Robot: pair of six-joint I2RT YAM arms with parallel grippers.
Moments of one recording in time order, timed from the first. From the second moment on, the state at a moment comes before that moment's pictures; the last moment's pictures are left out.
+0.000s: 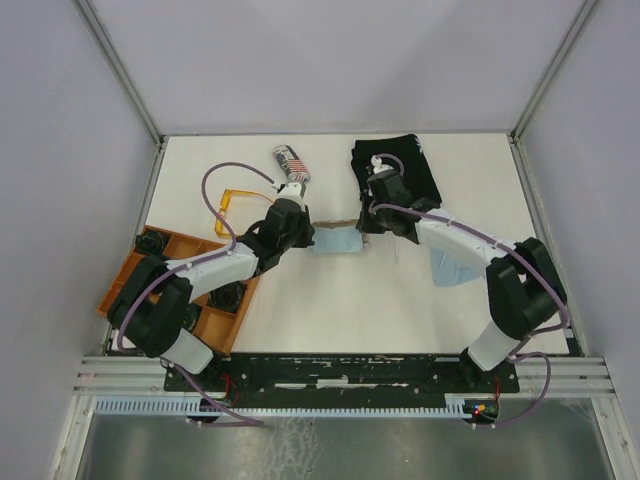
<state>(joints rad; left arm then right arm) -0.65 1.50 0.81 0.13 -0.18 -0.46 0.59 1.63 1.14 -0.29 0.05 0.51</state>
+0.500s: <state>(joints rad) -0.60 1.66 0.88 0.20 -0.10 -0.43 0.50 1.79 1.23 -0.29 -0.04 0.50</state>
